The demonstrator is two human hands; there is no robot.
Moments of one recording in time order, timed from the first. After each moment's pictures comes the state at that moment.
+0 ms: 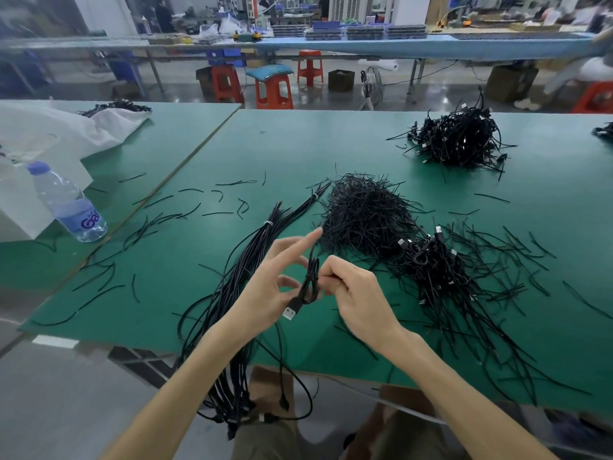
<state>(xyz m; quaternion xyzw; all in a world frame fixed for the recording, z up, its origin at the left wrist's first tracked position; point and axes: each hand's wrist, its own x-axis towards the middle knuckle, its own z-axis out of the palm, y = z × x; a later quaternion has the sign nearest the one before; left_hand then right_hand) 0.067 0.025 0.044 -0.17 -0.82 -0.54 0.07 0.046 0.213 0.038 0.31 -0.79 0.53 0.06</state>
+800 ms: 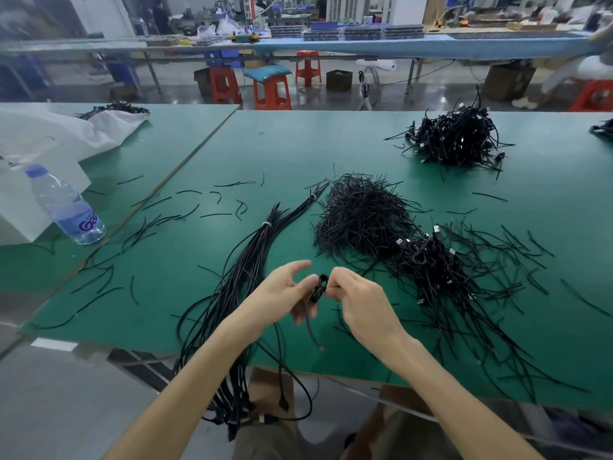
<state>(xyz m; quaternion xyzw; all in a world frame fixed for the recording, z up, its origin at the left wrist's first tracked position) 0.067 0.047 0.054 0.01 -0.81 -0.58 -0.14 0.041 0.228 0.011 0.28 -0.86 0.42 0.09</state>
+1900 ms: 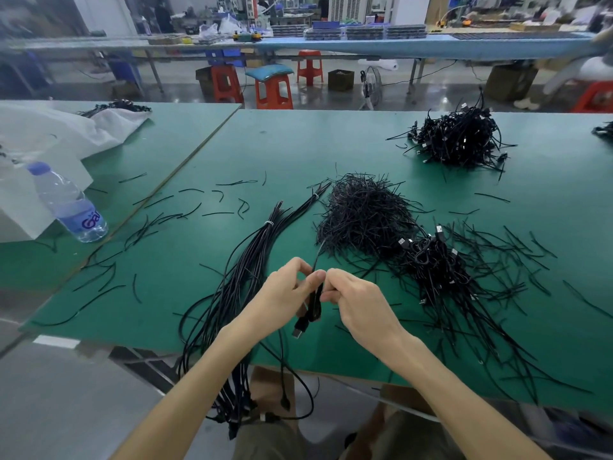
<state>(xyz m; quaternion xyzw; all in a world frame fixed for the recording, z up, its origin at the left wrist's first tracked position) 0.055 0.042 0.029 0.00 -0.89 -0.45 -0.03 0.045 0.223 0.017 0.33 -0.85 0.39 0.10</state>
